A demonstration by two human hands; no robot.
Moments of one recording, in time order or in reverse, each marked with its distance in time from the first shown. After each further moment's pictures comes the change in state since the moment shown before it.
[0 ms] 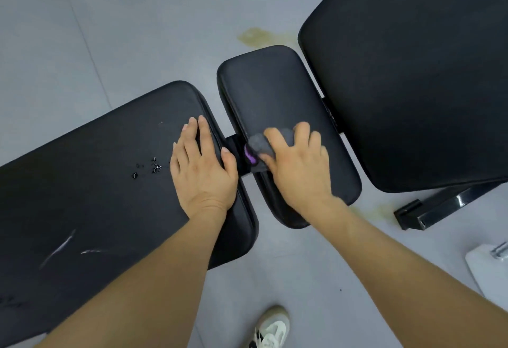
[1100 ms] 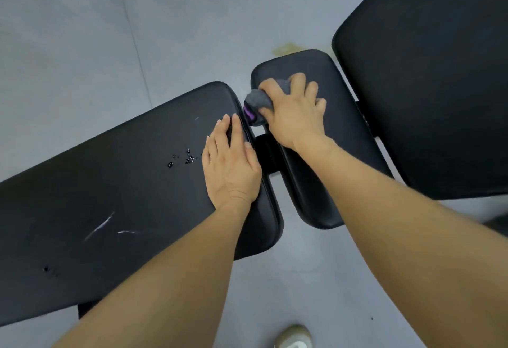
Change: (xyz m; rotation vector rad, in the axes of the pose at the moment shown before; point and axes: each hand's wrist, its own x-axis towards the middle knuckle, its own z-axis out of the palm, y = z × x) left_hand 0.002 -0.007 -0.001 -0.012 -0.013 0.002; right_hand 0.079 -0.041 0.004 0.222 -0.064 -0.085
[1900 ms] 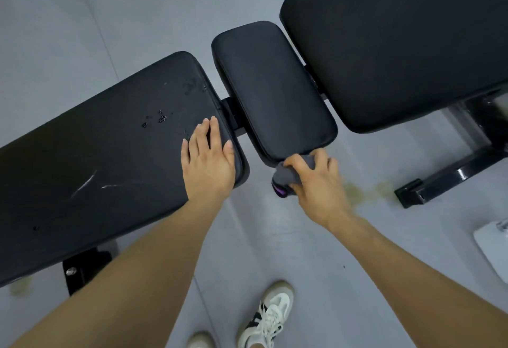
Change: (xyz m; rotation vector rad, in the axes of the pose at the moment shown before) left_hand -0.089 -0.012 -0.009 0.144 -0.059 0.141; right_hand -0.231 0.061 -0.020 0.070 -0.139 0.136
